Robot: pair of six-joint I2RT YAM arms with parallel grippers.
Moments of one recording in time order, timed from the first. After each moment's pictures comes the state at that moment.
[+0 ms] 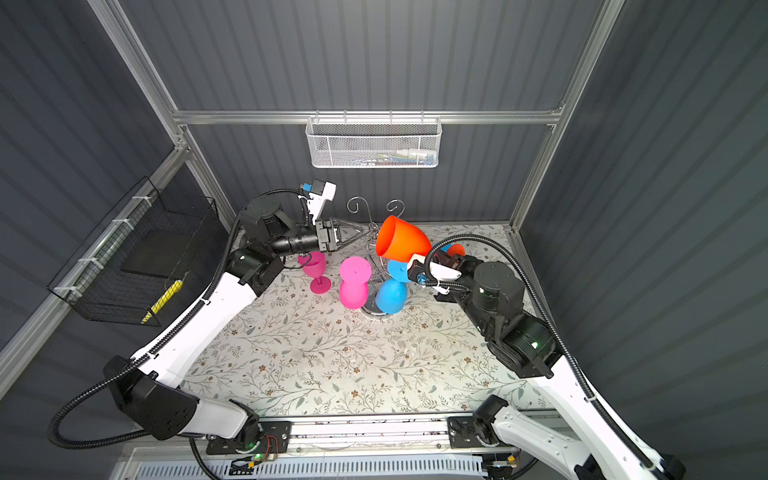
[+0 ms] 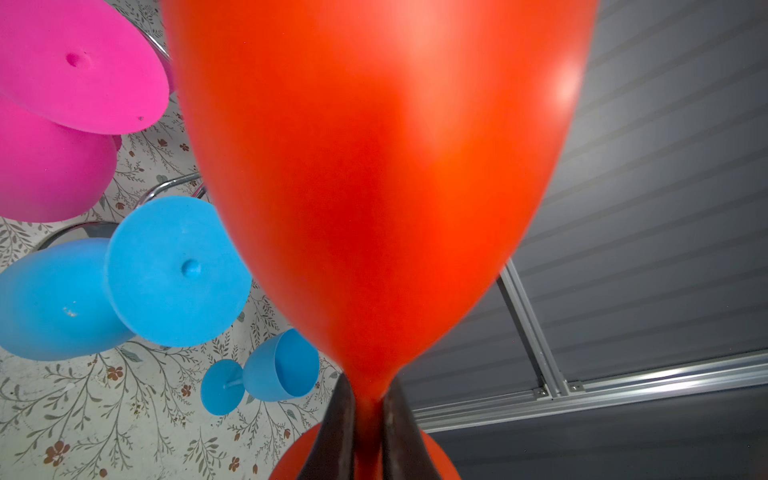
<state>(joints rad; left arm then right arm) -0.53 1.45 1.50 -0.03 0.90 -0.79 0.68 0.86 1.18 -0.48 0.31 -0.98</state>
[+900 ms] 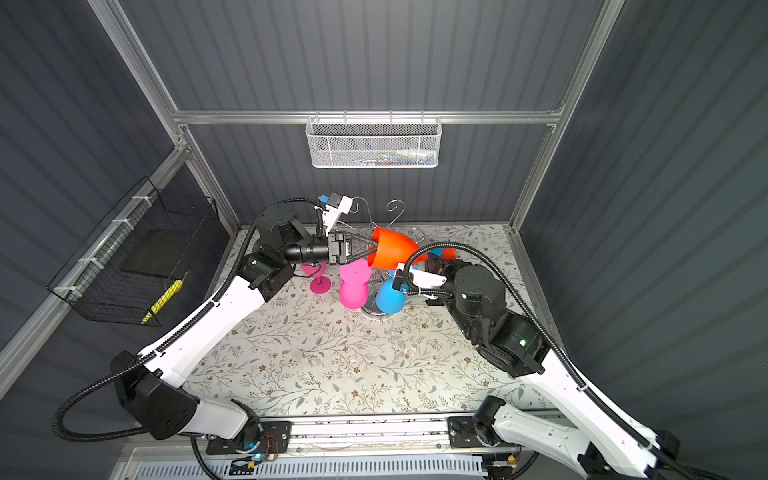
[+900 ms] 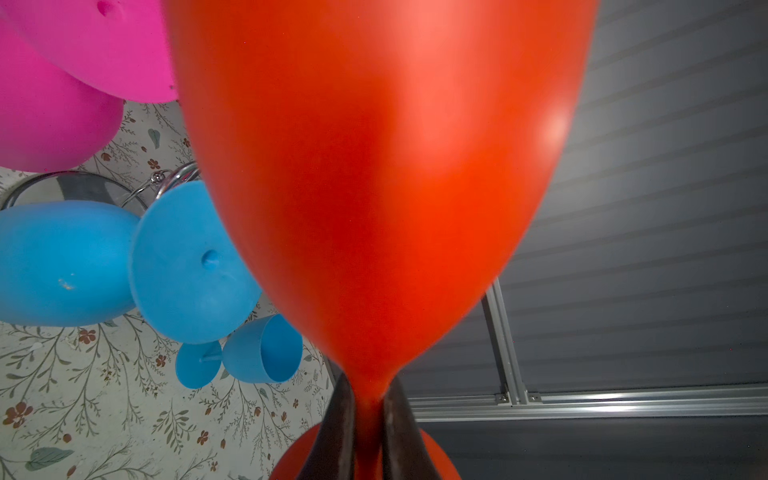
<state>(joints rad) -0.60 1.46 1.46 -0.04 0.93 -0.77 0.82 0.90 1.18 -0.48 0.49 -1.10</state>
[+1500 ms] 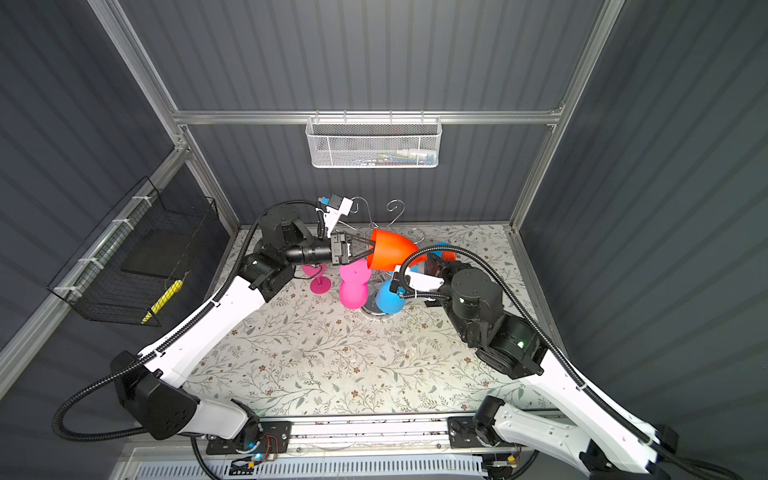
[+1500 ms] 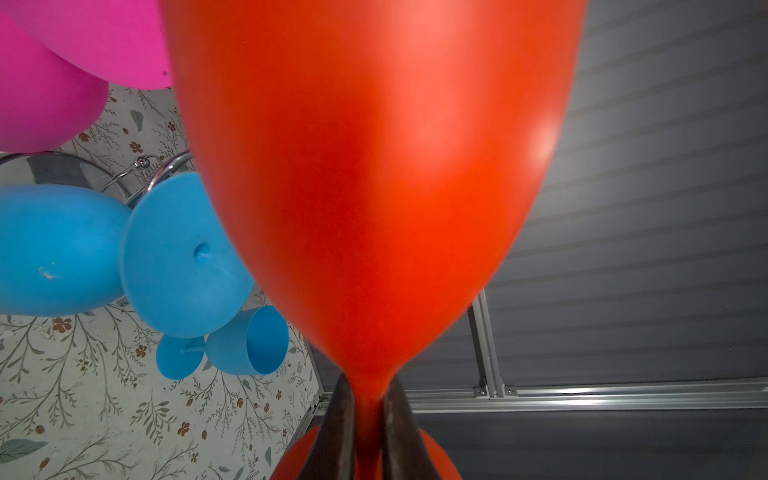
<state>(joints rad) -0.60 1.46 1.46 -0.10 0.87 -0.74 0.87 0.90 1.17 -0.45 0.57 -1.14</state>
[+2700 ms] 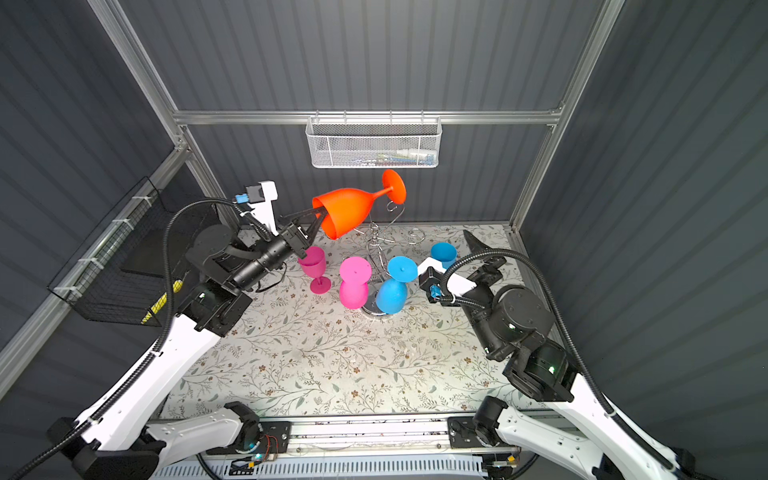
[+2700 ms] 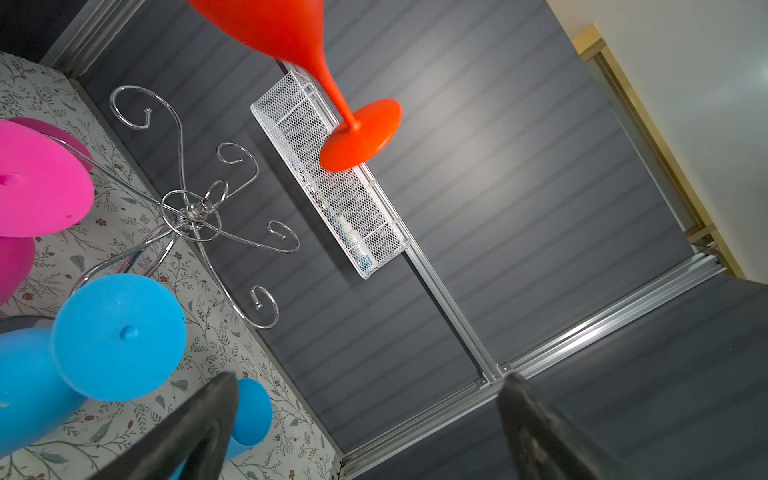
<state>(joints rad) -0.58 1.12 1.32 0.04 0.23 -0.45 0.88 0.73 1.09 -0.24 0.55 -1.00</state>
